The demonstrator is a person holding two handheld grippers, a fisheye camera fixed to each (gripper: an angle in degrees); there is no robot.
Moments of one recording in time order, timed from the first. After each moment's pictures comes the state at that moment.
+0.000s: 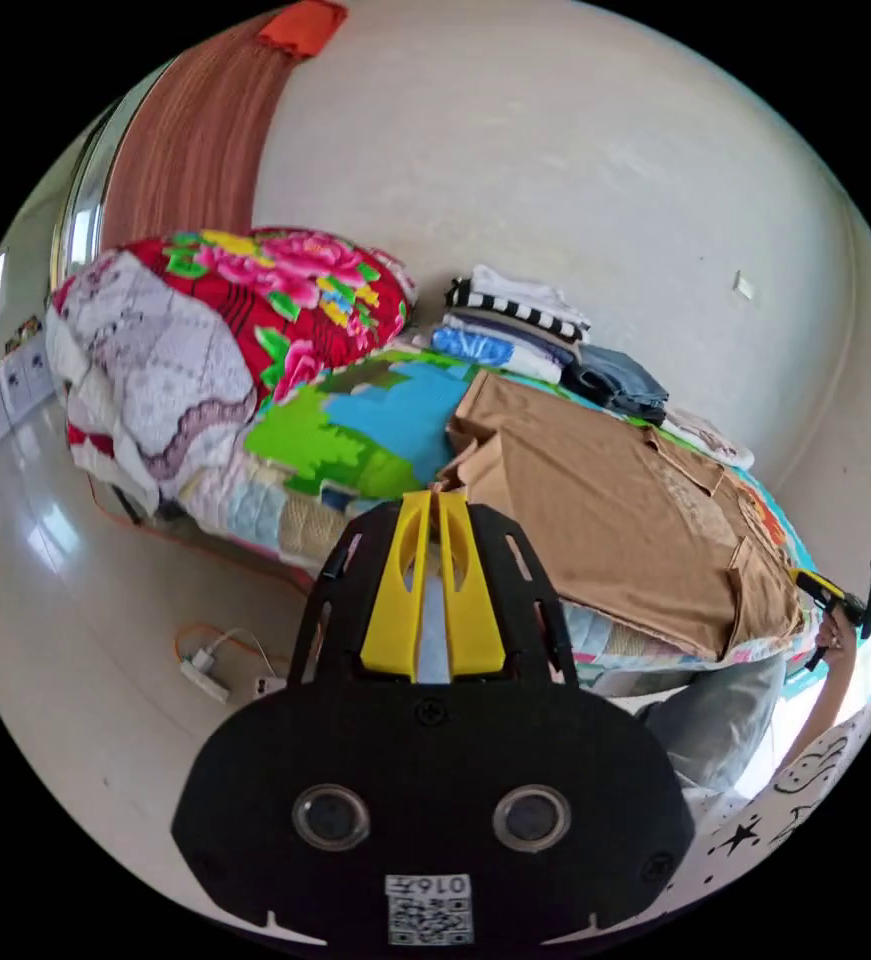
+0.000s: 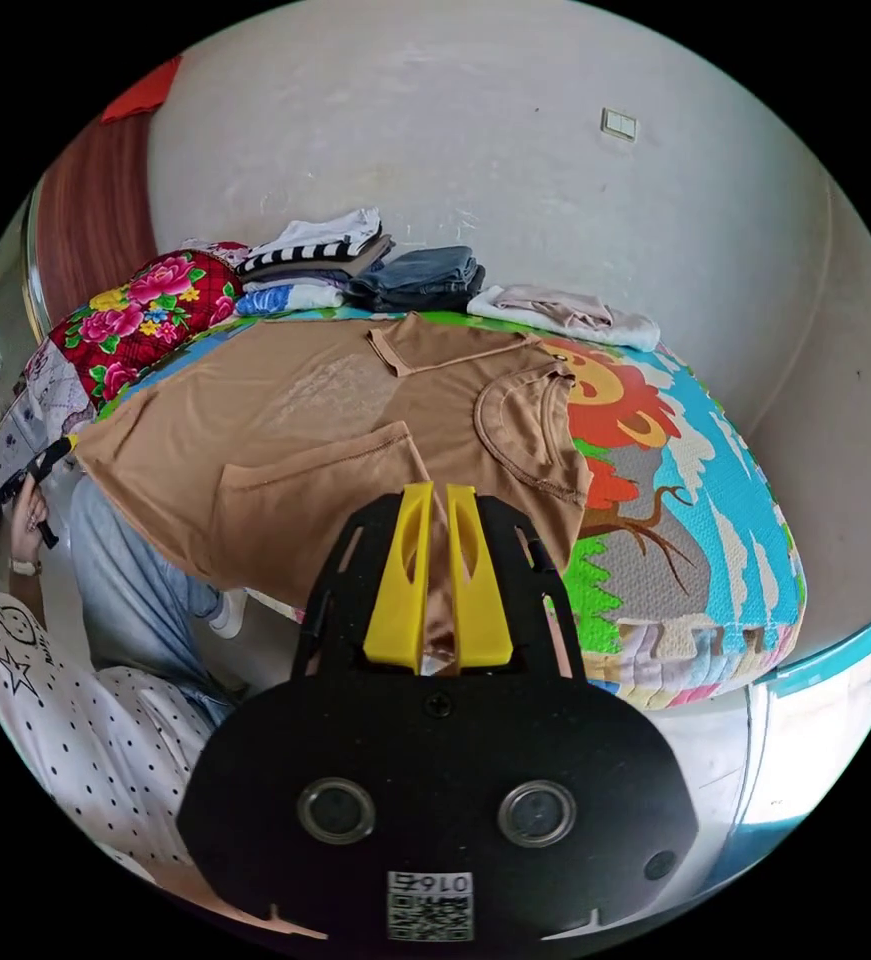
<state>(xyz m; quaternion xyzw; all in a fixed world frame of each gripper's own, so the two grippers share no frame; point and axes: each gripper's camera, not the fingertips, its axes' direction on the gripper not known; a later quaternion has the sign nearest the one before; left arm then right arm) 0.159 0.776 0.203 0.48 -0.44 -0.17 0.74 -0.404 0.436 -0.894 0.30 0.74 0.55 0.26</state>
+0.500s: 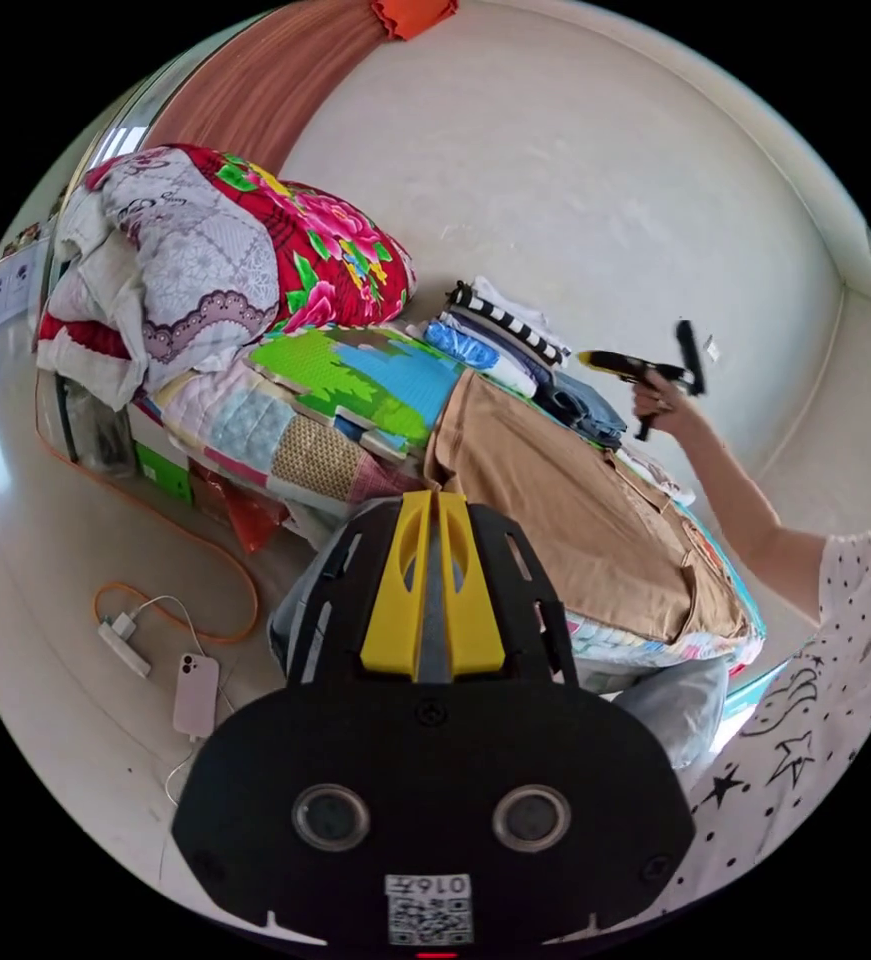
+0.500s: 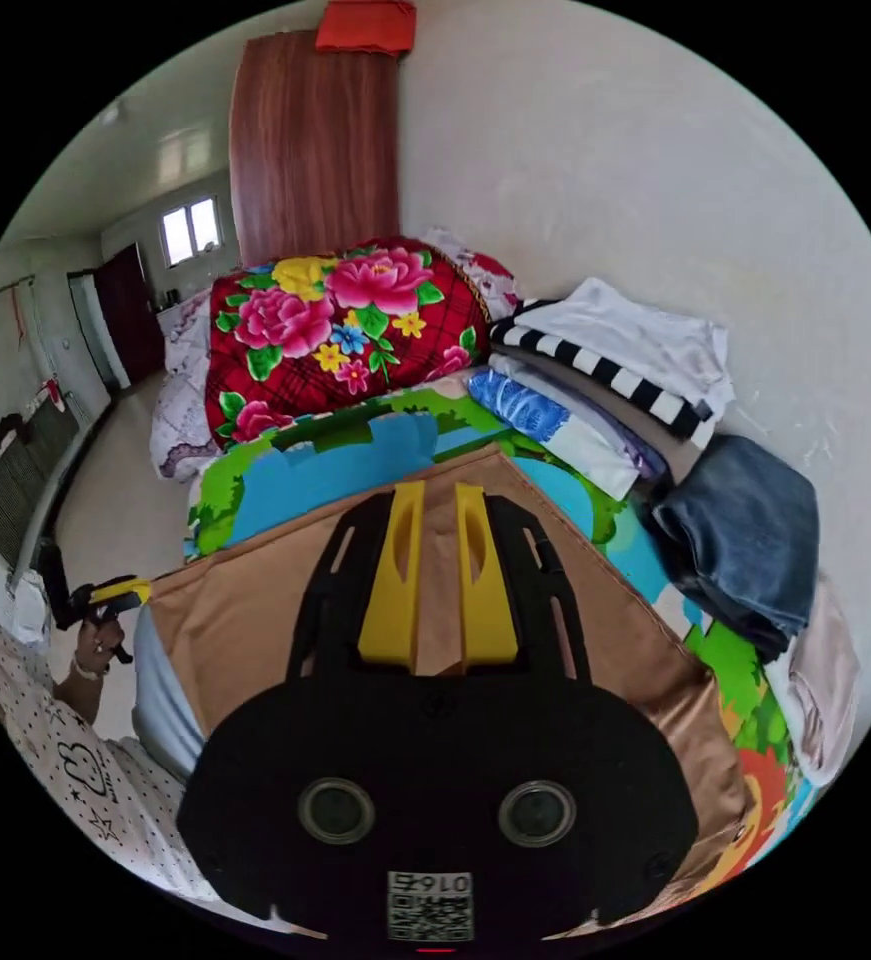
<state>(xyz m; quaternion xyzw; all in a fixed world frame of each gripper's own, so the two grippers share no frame) 0.092 0.877 0.221 0.56 -0.33 -0.15 0.75 -0.088 0.258 -1.373 0.23 0.72 0.34 0.56</state>
